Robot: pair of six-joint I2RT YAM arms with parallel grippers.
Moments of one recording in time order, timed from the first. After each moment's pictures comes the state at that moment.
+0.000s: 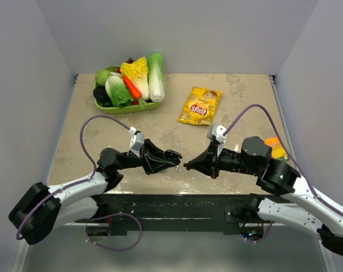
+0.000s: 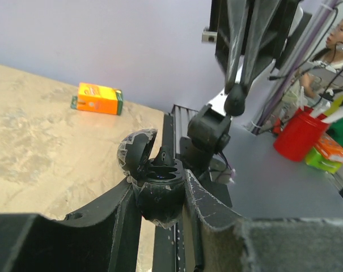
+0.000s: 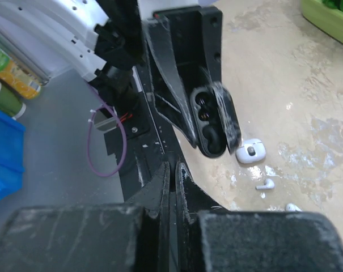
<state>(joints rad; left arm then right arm) -0.70 1.04 0.30 1.09 0.74 -0.54 0.96 0.70 0.91 -0.41 -0.31 0.21</state>
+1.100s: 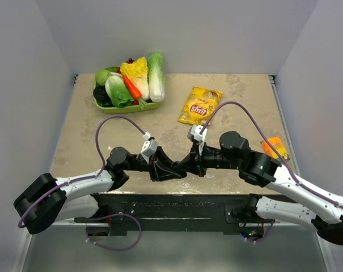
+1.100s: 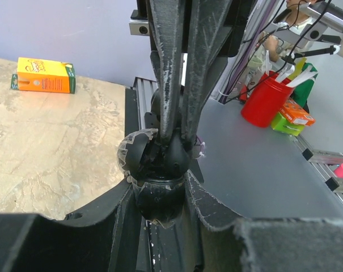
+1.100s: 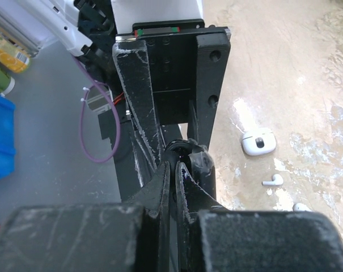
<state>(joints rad) -0.81 1.16 0.35 1.07 0.85 -0.51 1.00 0.88 0.94 -0.39 -0.33 0.18</state>
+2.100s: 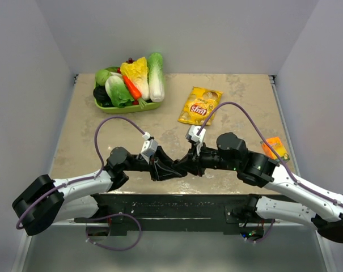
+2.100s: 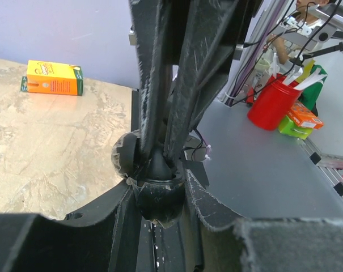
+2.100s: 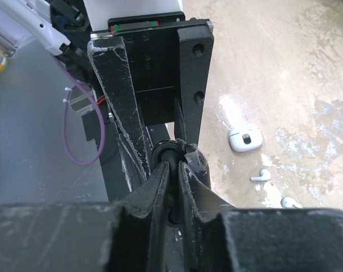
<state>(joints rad) -0.83 1.13 0.35 1.03 0.81 -0.48 1.02 0.89 0.93 -0.39 -0.24 0.16</state>
